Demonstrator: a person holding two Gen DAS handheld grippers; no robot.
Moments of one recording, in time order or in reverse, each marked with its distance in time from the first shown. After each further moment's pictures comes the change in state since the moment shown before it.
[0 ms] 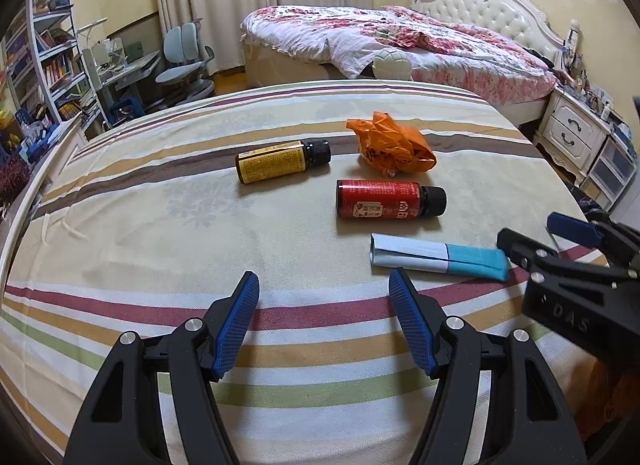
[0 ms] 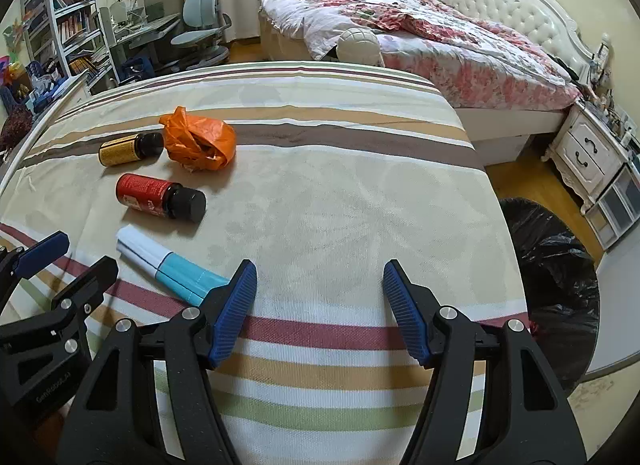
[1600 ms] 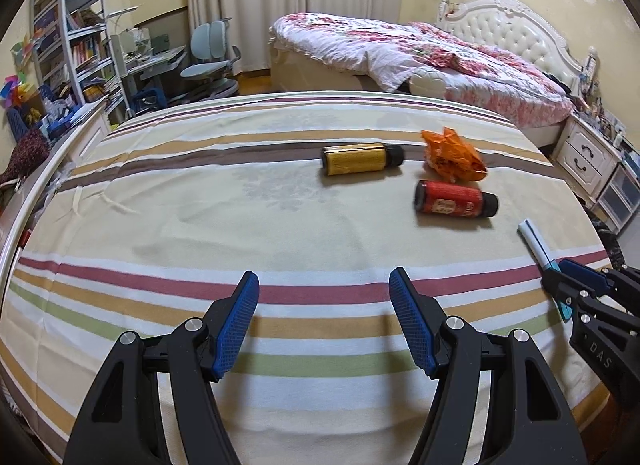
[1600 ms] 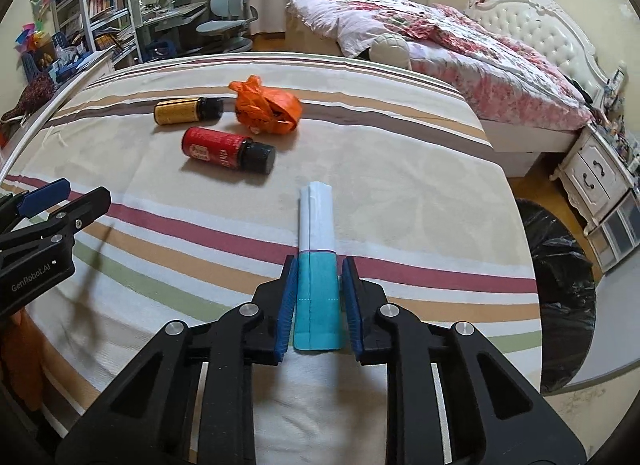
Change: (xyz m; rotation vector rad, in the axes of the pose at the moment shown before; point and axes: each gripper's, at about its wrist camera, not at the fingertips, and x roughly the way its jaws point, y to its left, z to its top) left arm -0.016 0.046 -0.010 -0.061 -0.039 0.027; right arm -0.026 0.028 -0.027 -0.081 -0.001 0.011
